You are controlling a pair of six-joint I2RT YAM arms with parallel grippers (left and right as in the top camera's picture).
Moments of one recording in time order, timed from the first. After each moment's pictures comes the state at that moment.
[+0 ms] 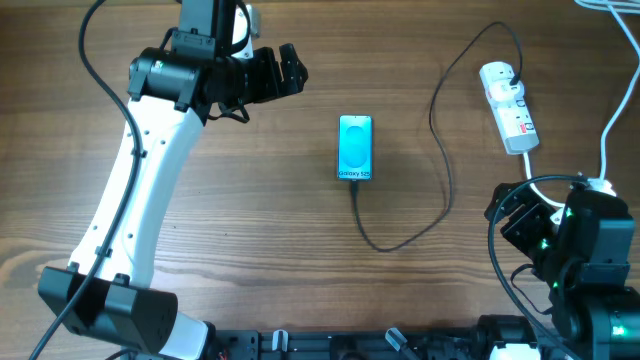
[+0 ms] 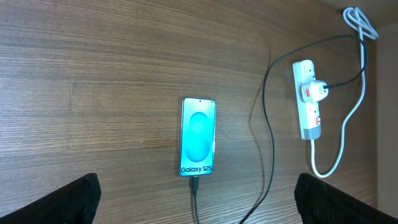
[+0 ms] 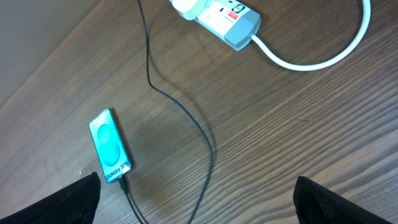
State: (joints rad) left arm -0.25 1.68 1.73 -1.01 0.30 -0.45; right arm -0.03 0.67 0.95 -1.10 0.05 0.65
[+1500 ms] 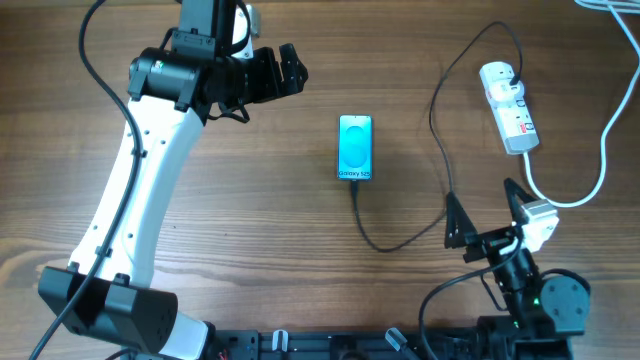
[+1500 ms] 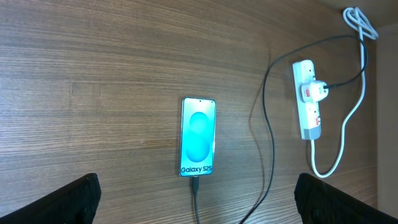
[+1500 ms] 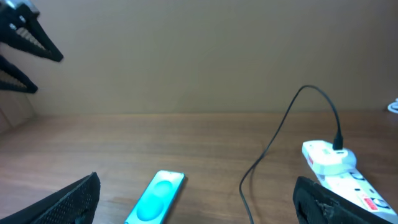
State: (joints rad) left arm -0.25 1.68 1.73 -1.01 0.30 -0.45; right arm 0.01 0.03 0.21 -0.19 -0.27 0.14
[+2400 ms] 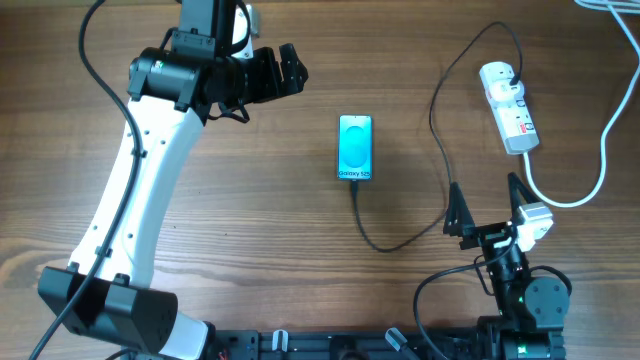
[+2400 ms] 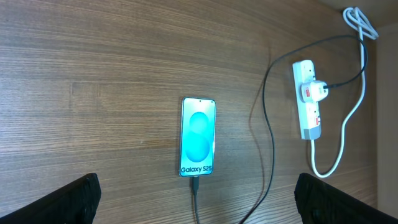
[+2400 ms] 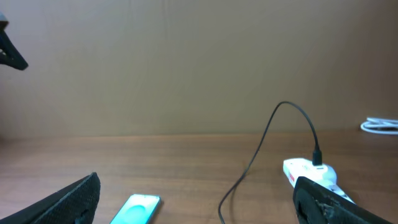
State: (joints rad) left arm -0.25 1.68 1.73 -1.01 0.30 -0.45; right arm 0.01 0.02 0.01 0.12 -0.17 0.14
